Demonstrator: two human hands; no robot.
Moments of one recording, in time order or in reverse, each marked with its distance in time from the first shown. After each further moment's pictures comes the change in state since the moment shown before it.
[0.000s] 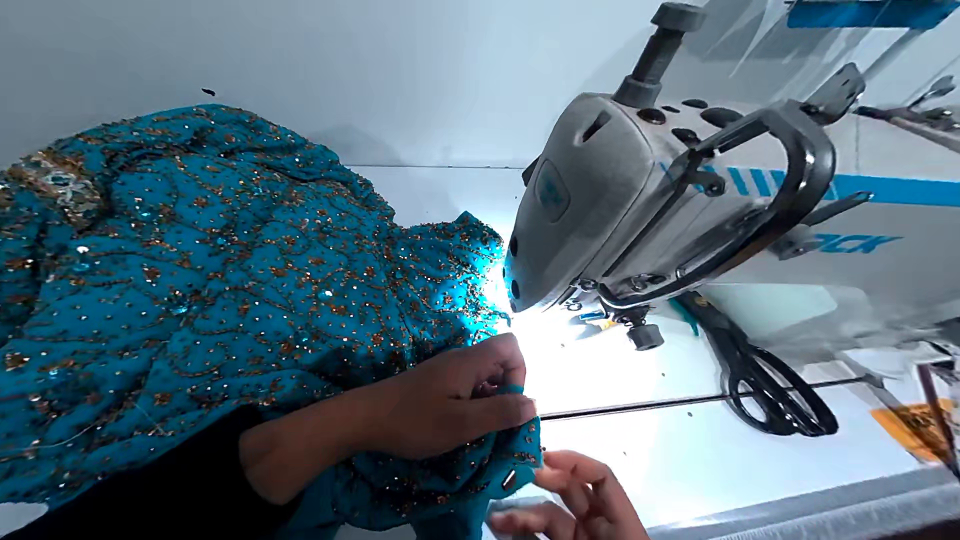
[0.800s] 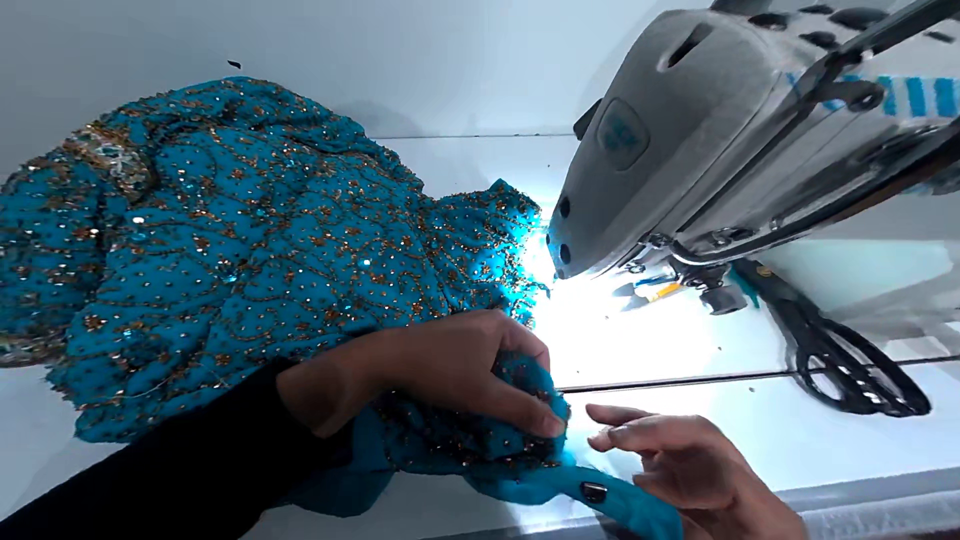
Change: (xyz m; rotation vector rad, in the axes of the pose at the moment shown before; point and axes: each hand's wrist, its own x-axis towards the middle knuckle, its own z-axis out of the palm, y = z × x) left_hand -0.010 0.008 -0.019 0.143 -0.119 -0.070; right_hand 0.030 0.002 -0.033 -0.415 -0.118 -0.559
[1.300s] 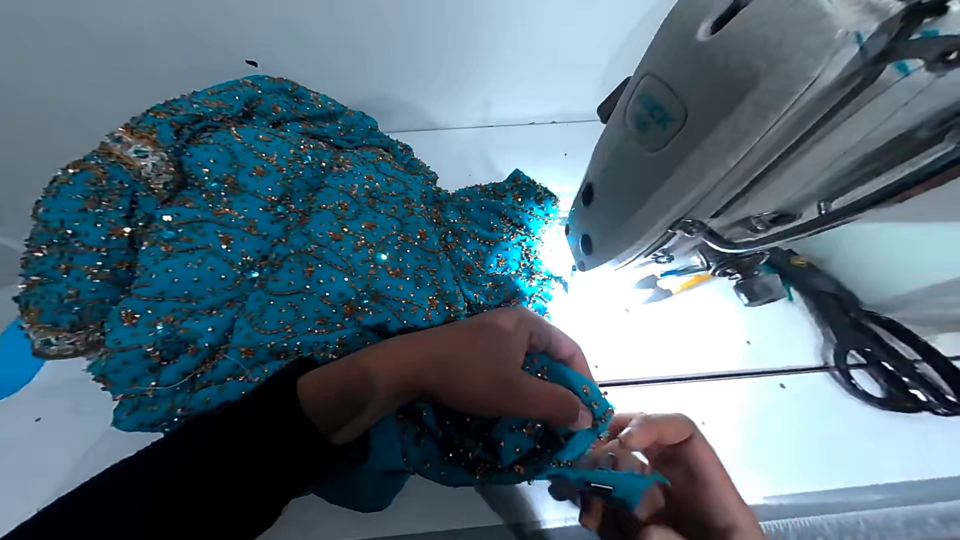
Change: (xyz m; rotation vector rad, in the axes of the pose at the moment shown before) left_hand -0.001 0.010 0.009 -0.073 0.034 -0.006; right_hand -0.009 -0.017 0.030 0.437 0.073 0.386
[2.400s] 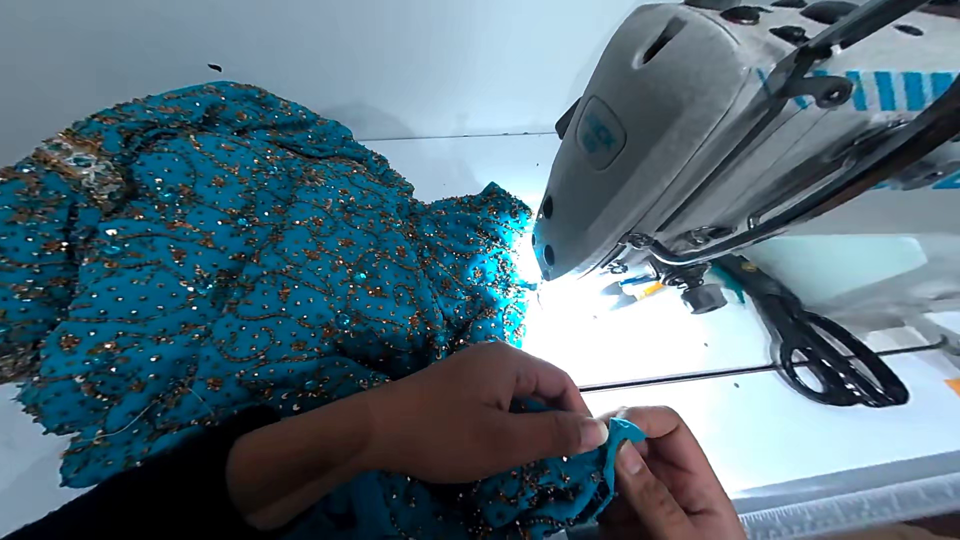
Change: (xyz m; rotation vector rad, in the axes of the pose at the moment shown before) left_hand -0.006 0.010 0.019 -0.086 0.037 0.040; right_hand 0.010 -0.008 0.019 -0.021 0.296 -0.051
